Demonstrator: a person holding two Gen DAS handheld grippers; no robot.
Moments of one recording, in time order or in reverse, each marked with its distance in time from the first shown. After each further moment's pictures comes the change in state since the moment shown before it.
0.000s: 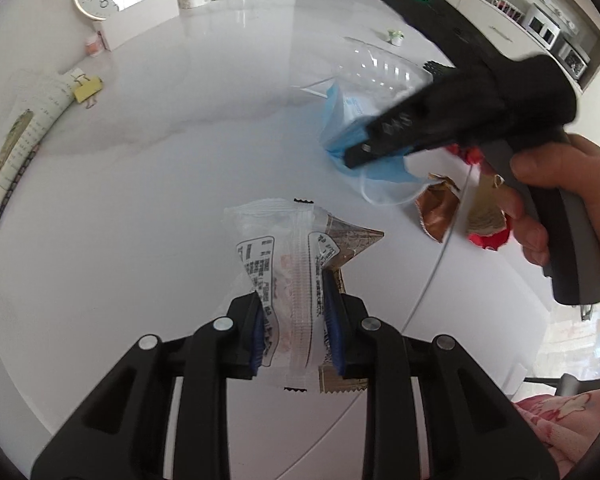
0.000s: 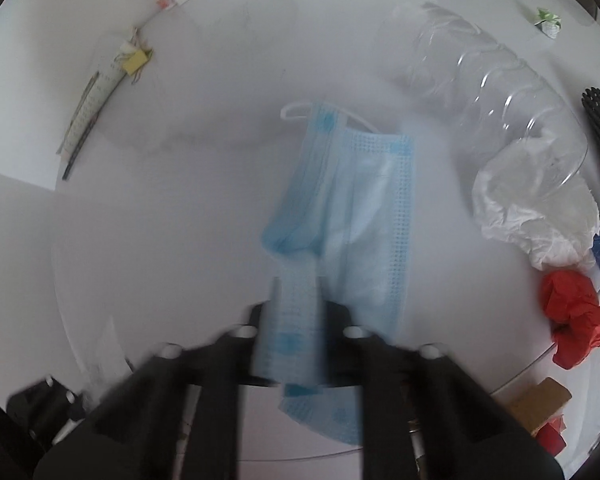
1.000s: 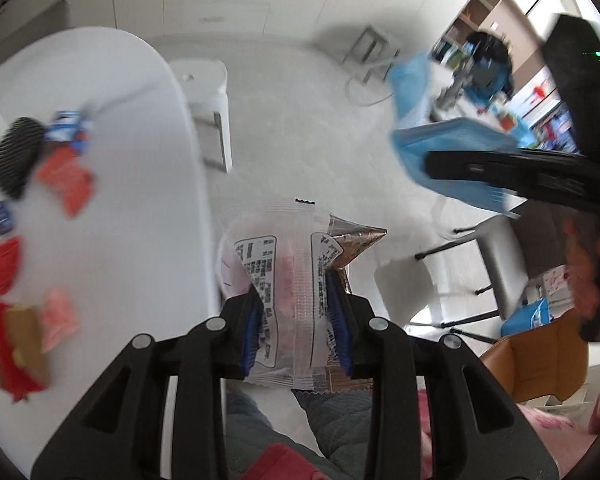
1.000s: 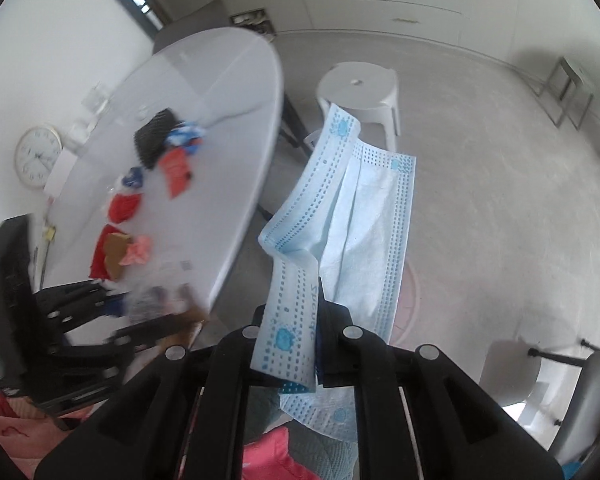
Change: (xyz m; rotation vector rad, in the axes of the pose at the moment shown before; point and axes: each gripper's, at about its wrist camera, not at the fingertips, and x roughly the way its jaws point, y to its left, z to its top) left arm 0.023 -0.470 -0.020 0.695 0.198 -0.452; right arm -0.266 -0.339 -0.423 0.645 -0.378 -0.169
